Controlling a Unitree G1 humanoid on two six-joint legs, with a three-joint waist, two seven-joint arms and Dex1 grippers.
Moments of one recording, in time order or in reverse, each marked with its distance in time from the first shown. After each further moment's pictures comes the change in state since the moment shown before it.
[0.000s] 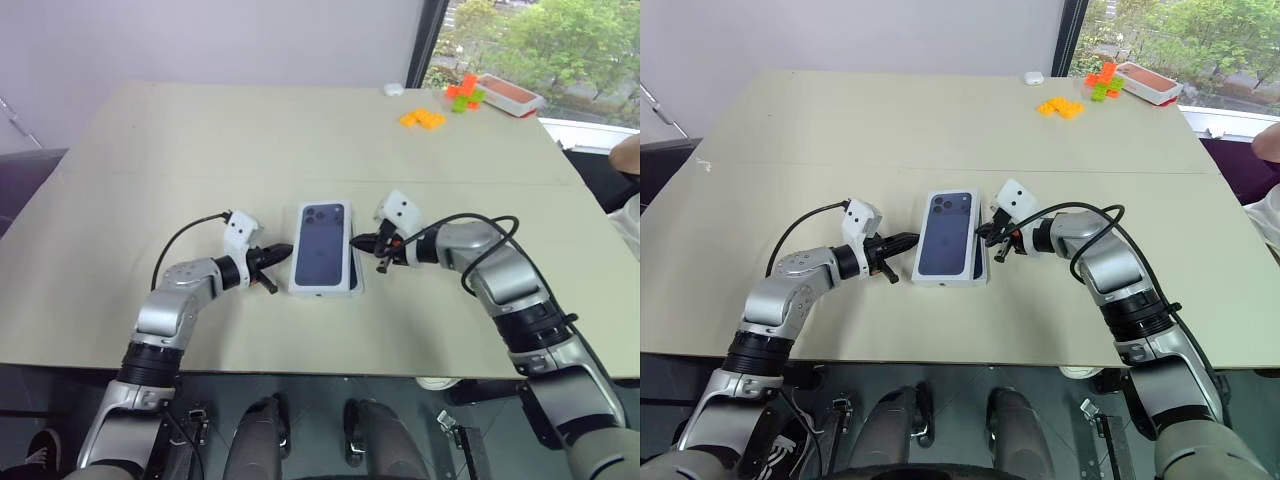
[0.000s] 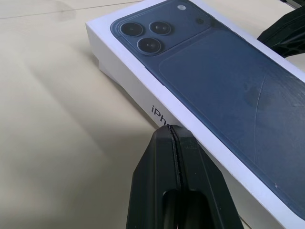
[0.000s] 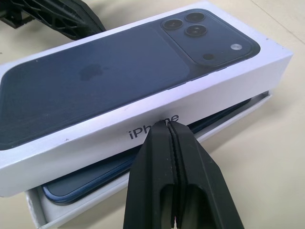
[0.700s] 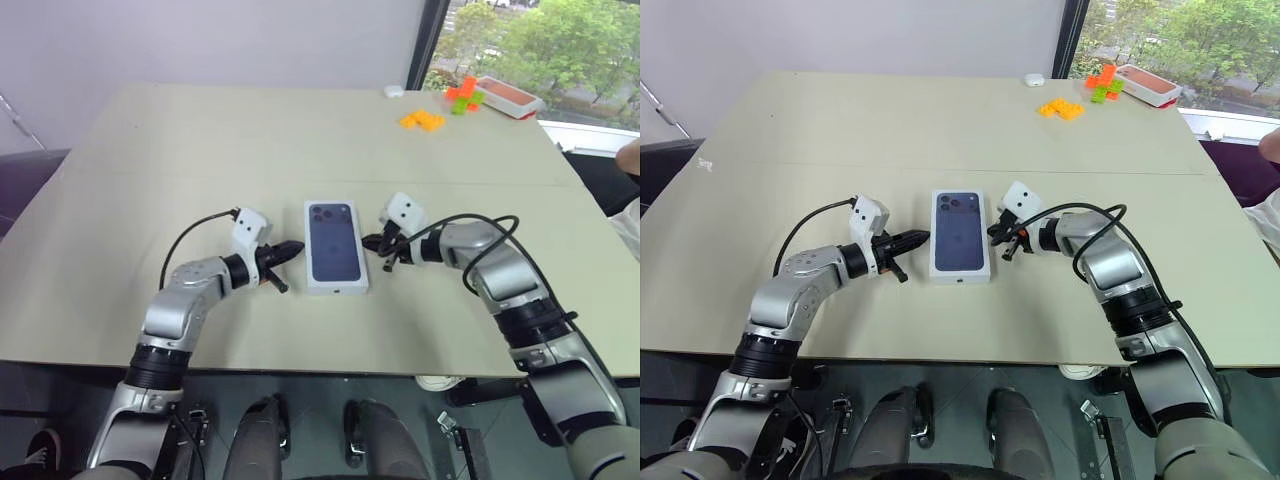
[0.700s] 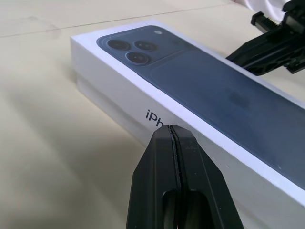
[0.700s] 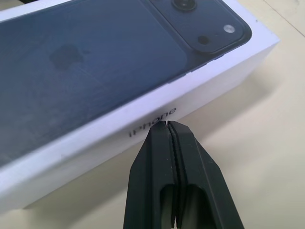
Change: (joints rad) left arm 0.004 -0.043 -0.001 -0.062 -0.008 0.036 0.020; right arm -0.017 -0.001 -0.001 0.100 -0.051 -0.045 0.004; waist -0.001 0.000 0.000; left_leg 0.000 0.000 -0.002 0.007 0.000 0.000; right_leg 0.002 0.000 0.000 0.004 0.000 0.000
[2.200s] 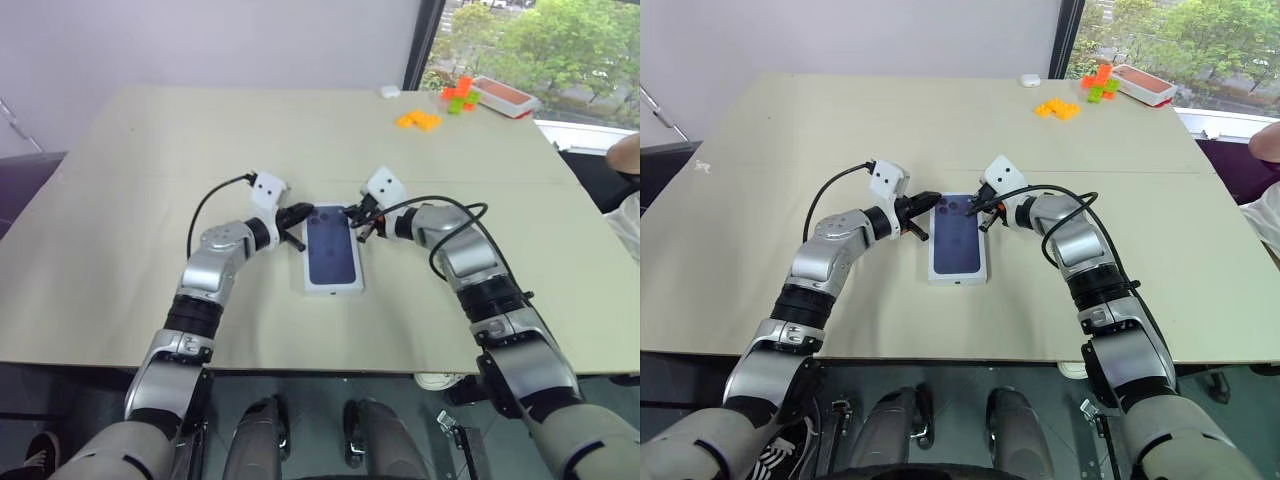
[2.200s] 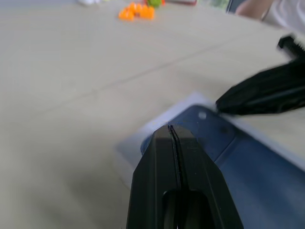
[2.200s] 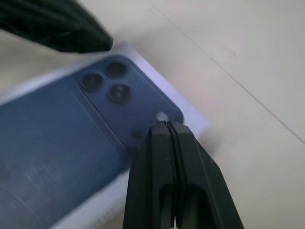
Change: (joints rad) left arm -0.284 -0.111 -0.025 0.442 0.159 -0.239 0.093; right arm -0.148 0.181 -0.044 0.260 -0.110 -0.154 -0.164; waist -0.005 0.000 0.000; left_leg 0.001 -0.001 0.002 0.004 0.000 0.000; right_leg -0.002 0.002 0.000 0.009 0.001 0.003
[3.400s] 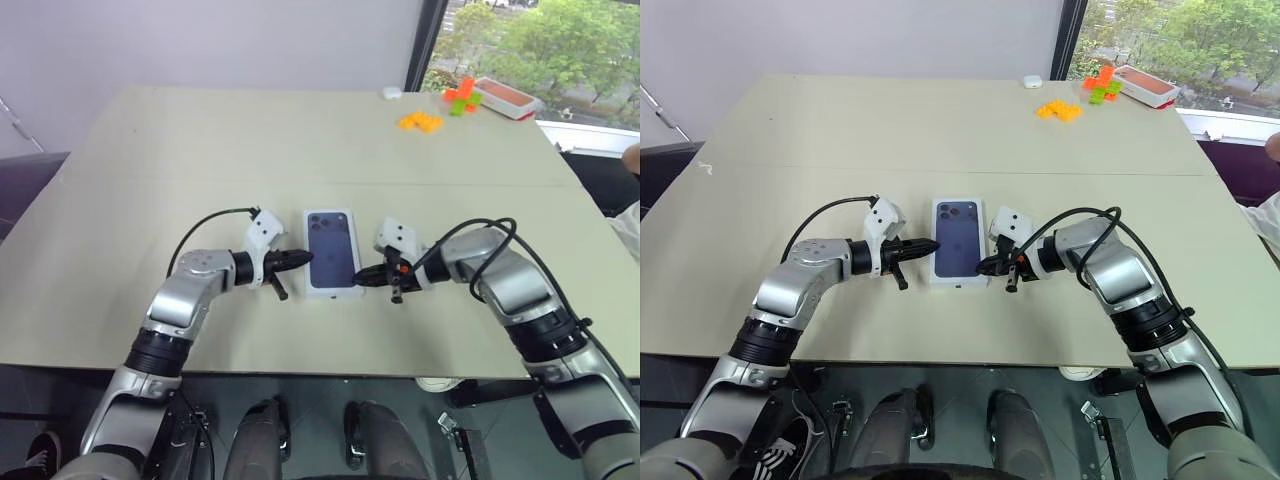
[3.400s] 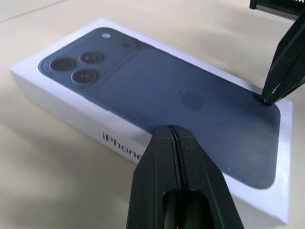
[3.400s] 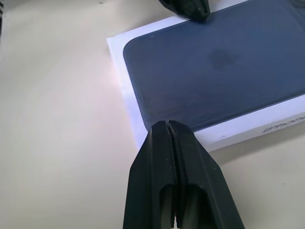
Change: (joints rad) left arm 0.212 0.182 -0.061 -0.398 -0.074 0.249 -0.252; right arm 0.200 -0.244 0.092 -0.462 0.158 0.339 0.431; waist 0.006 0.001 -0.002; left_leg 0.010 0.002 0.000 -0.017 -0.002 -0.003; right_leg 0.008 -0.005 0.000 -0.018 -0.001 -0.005
